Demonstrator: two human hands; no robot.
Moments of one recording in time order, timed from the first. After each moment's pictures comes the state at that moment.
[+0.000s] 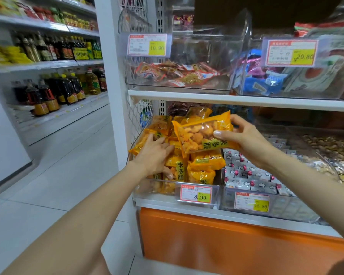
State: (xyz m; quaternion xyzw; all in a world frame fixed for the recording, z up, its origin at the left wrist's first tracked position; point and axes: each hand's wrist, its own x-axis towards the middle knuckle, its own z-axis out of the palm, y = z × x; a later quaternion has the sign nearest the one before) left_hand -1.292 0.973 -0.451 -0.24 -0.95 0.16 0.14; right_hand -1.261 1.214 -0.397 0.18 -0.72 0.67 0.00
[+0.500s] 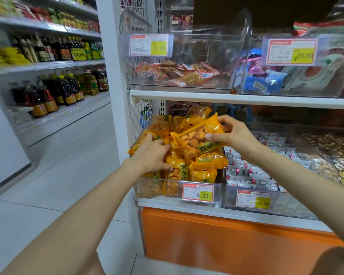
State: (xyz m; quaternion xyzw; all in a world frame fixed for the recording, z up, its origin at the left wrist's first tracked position) left_hand -1.287 0.965 -0.444 -0.22 -0.96 0.12 0.11; right_hand -1.272 1.199 -0.402 0.16 -0.81 0.56 0.06
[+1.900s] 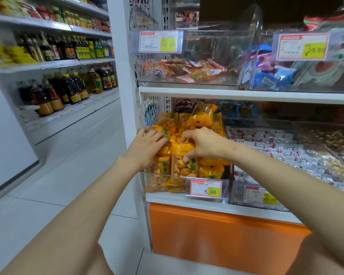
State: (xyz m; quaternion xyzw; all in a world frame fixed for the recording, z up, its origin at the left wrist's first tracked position) left_hand -1.278 0.929 -0.441 -0.22 -0.94 0.19 0.16; right_hand -1.273 1.127 -0.401 0.30 -0.94 0.13 0.02
